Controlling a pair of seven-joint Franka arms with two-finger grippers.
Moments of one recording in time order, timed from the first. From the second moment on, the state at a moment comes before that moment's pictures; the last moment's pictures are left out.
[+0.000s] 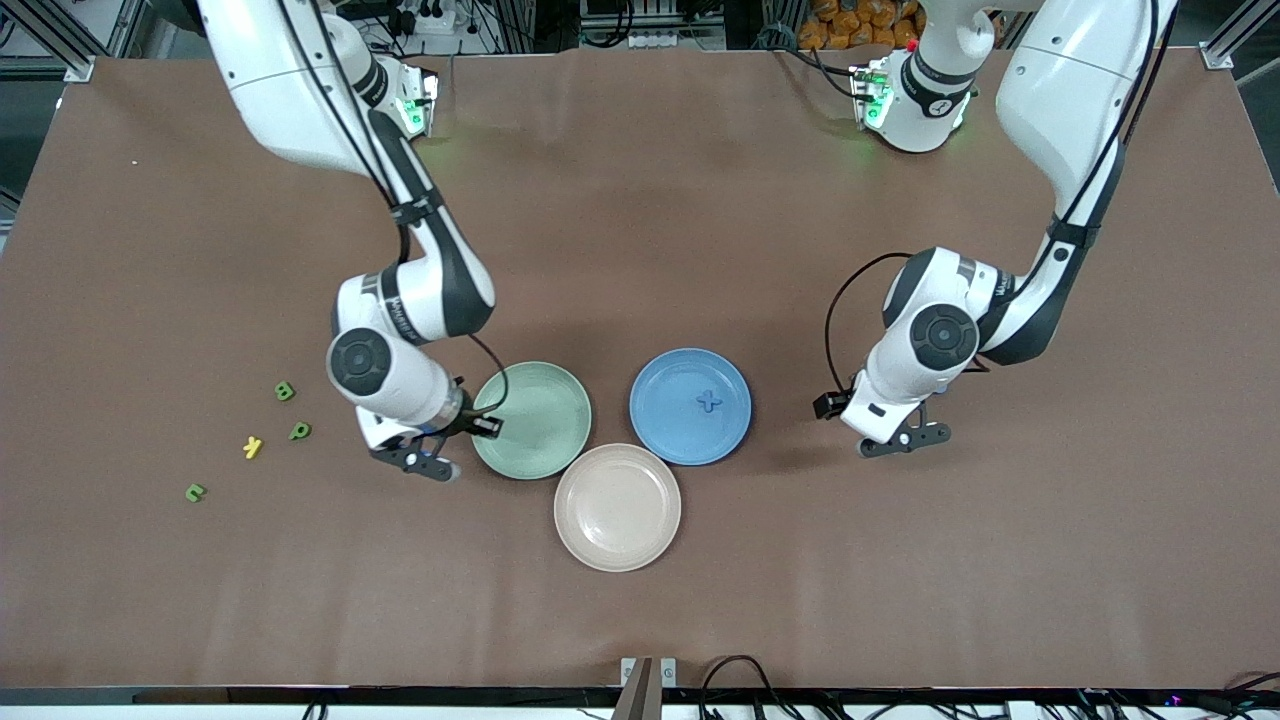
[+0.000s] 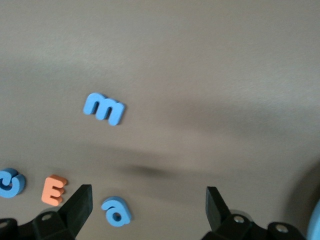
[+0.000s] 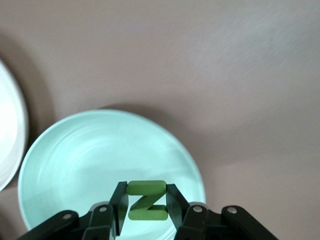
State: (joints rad) left arm -0.09 0.53 -0.26 -1.89 0.20 2.37 -0.65; right arm 0.54 0.63 -0.17 -1.67 0.25 2.29 0.56
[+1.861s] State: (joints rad) left arm -0.04 0.46 -0.27 -2.19 0.20 2.67 -1.11; right arm 0.38 0.63 -0.24 -1.67 0.21 2.25 0.33
